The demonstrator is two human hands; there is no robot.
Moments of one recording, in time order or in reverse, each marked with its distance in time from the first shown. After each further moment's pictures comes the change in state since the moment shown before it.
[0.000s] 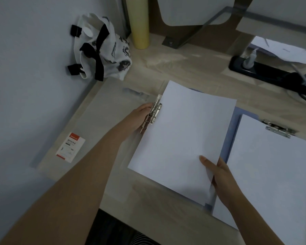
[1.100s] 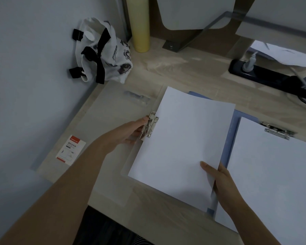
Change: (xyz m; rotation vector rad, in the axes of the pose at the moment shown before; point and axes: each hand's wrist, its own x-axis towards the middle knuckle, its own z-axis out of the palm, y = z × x) left_hand -0.037 -0.006 -0.021 0.002 -0.150 -0.178; right_hand 0.003 0.006 -0.003 0.038 0.032 0.030
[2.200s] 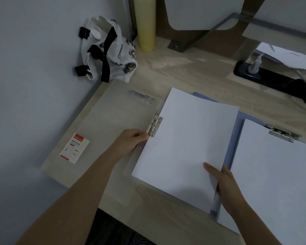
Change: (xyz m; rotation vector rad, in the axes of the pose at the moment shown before) left_hand 0.009 -0.042 0.007 -0.021 0.187 0.115; right_hand 0.000 -0.002 0.003 -0.035 0.024 -0.009
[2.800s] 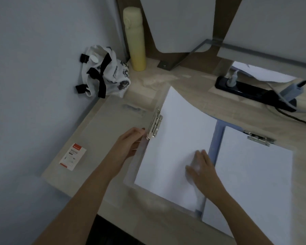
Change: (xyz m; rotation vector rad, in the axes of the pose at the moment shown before) left_hand -0.065 0.055 0.023 -0.341 -0.001 0.143; right_hand -0.007 -0.024 0.004 -0.936 -0.091 -0.353
